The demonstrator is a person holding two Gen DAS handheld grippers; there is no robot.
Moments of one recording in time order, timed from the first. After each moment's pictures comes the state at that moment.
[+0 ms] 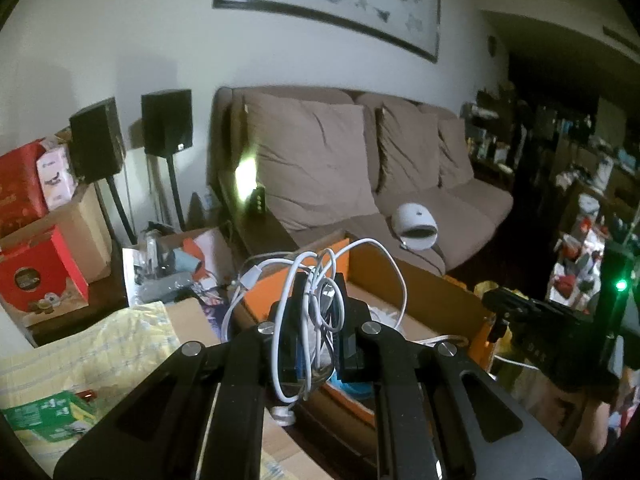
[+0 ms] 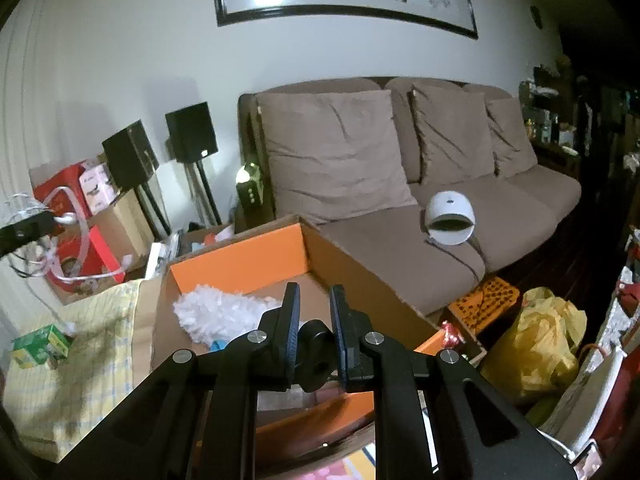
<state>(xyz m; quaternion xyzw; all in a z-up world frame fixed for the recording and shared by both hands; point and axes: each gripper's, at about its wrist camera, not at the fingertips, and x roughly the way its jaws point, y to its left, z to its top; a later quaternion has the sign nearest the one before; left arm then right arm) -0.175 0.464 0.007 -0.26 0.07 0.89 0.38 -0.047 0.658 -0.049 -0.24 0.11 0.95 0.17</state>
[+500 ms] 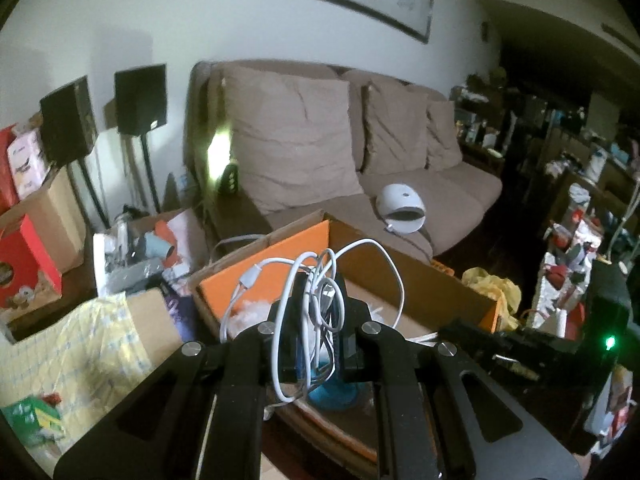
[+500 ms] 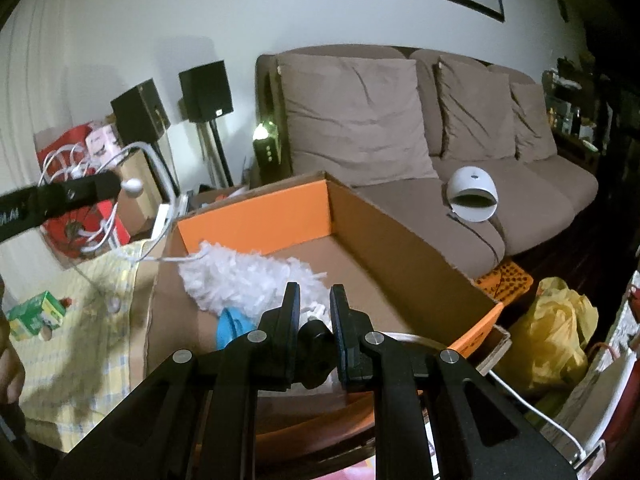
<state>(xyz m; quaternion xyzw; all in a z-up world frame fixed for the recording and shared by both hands) -0.190 0.504 -0.017 -0.29 0.07 0.86 0.41 -0.079 0.639 -0.086 -0.30 0.10 0.94 0.14</state>
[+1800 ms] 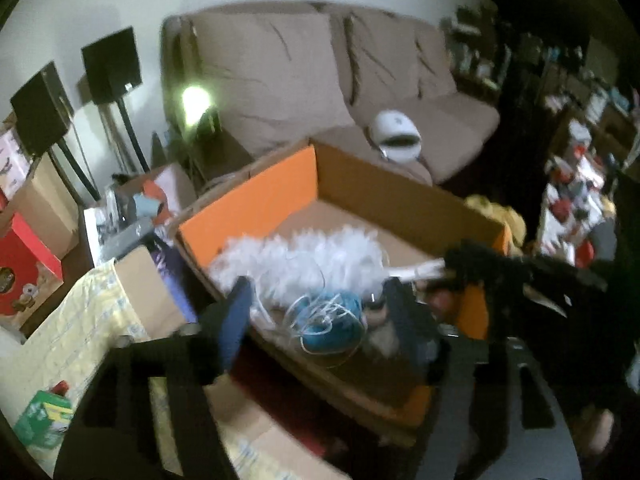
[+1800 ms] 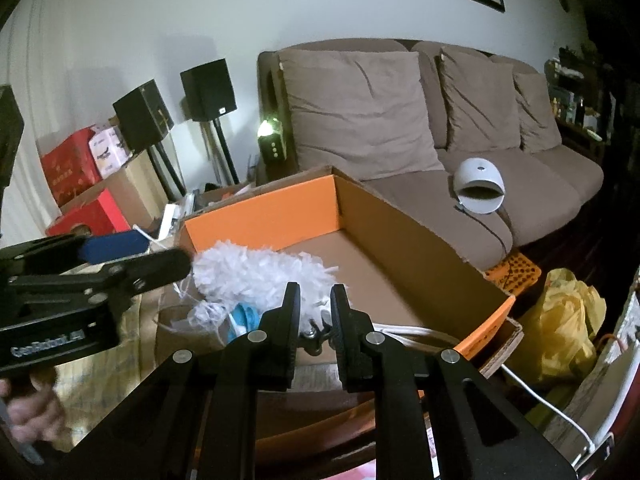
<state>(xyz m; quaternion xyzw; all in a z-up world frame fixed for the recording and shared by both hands) -0.175 0.517 -0.045 -0.39 0.17 0.81 0.41 -0.078 0.638 -0.082 -0.30 0.12 0.94 0.14</state>
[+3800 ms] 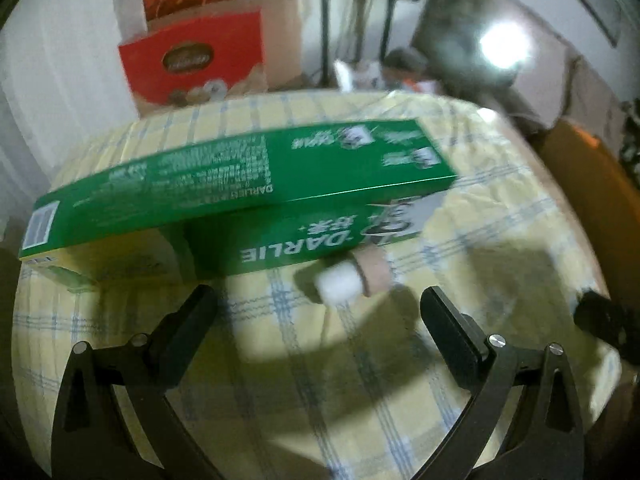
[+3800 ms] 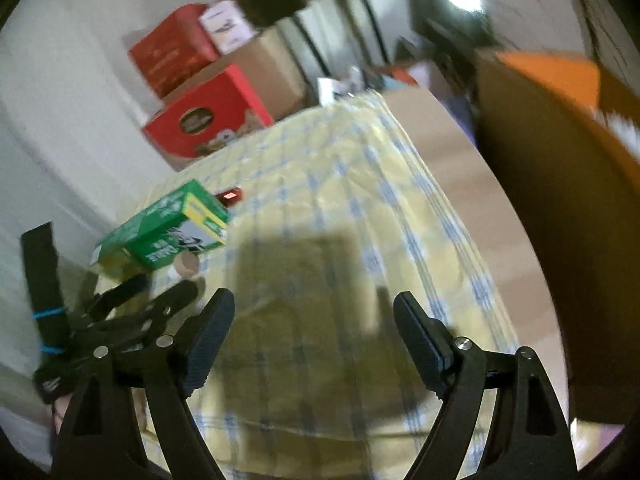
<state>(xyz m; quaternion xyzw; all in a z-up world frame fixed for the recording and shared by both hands) -0.272 0.181 -0.194 -0.48 0.03 0.87 0.11 -0.190 0.389 -0.161 -0.46 0.18 0.87 -0.06</state>
